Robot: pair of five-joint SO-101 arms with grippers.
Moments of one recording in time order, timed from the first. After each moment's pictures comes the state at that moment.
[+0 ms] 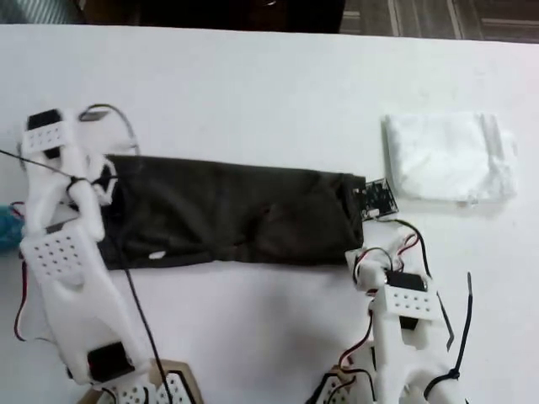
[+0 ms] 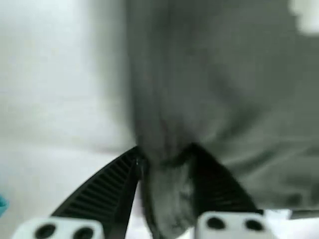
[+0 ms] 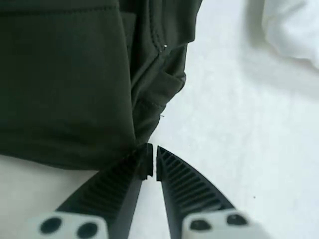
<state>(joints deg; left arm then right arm) -26.4 50.6 -33.2 98.9 -18.9 4.5 -43.3 80.4 30.8 24.7</state>
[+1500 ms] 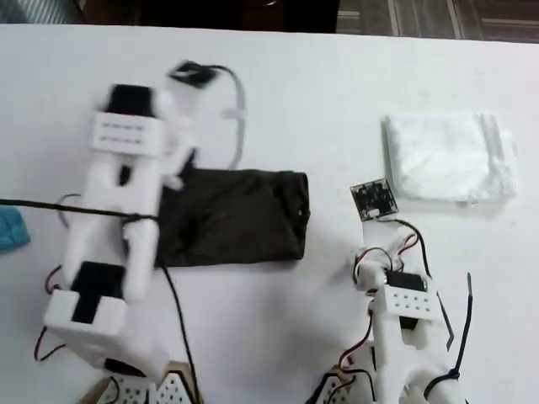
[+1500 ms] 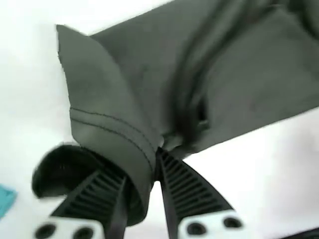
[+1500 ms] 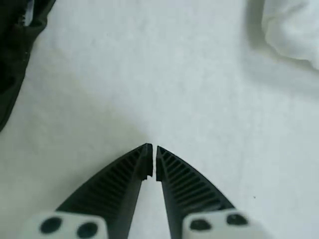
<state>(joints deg) 2.9 7.8 -14.5 101.2 -14.0 4.5 -43.4 80.4 30.8 24.6</state>
